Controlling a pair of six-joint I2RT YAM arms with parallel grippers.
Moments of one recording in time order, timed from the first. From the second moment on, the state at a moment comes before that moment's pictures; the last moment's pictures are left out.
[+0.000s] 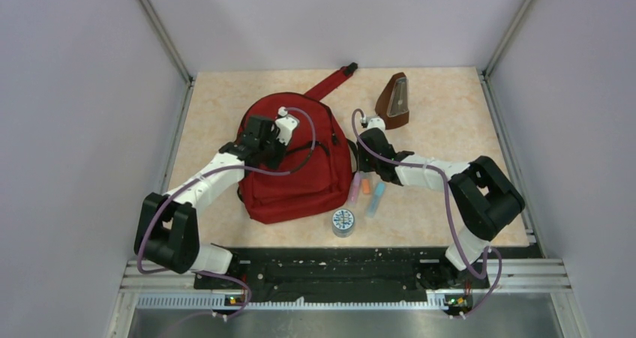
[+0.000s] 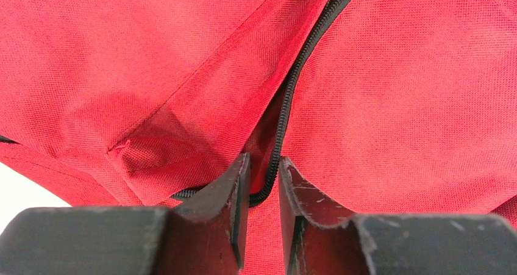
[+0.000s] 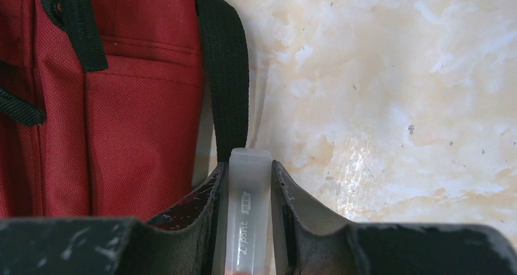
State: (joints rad) left arm -0.36 1.40 0.93 -0.34 0.09 0.25; right arm 0.64 1.66 0.89 0.01 0.27 0.40
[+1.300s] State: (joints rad) left arm -0.38 1.18 0.72 -0.11 0.15 0.21; right arm 0.70 1.70 1.24 0.19 0.21 0.36
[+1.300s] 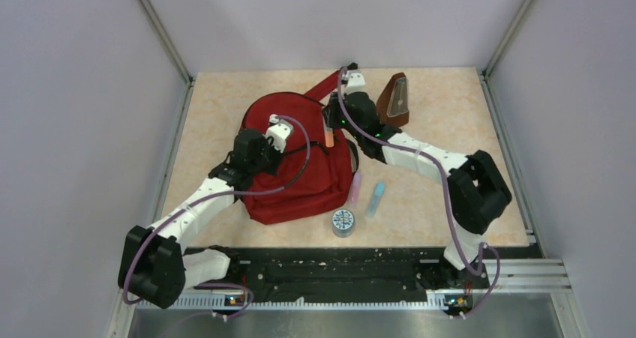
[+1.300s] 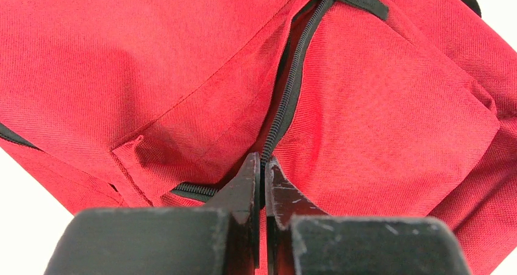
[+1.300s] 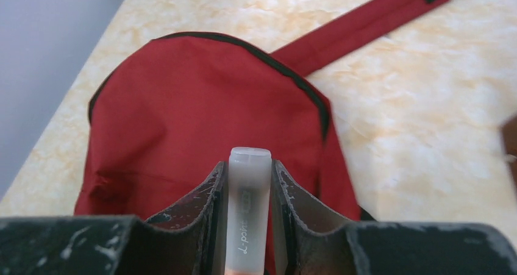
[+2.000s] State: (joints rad) left arm -0.38 1.16 0.72 -0.11 0.16 0.20; right arm 0.79 2.06 1.59 0.31 0.11 0.45
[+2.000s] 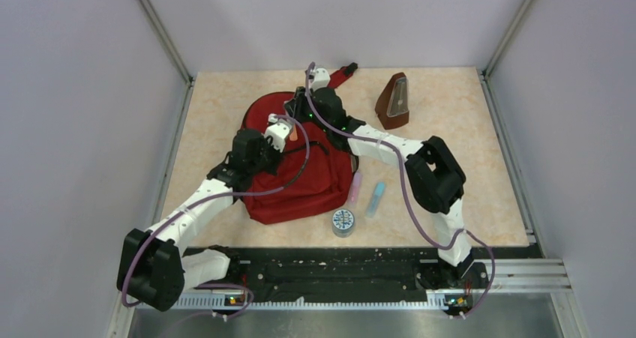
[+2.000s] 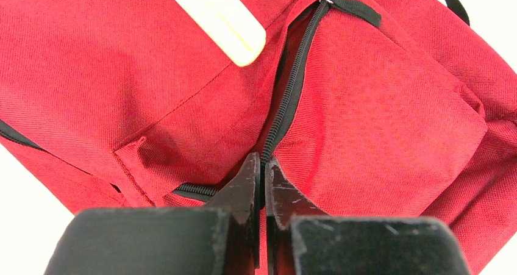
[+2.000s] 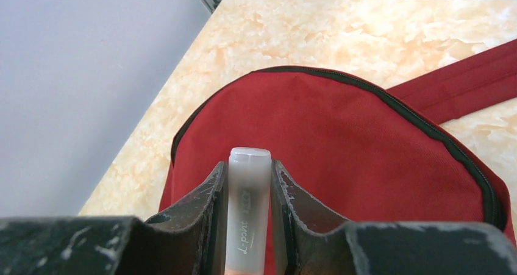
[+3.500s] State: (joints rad) left arm -0.38 1.12 0.71 -0.05 0.04 0.13; right arm 0.82 1.82 1.32 0.11 -0.17 0.27
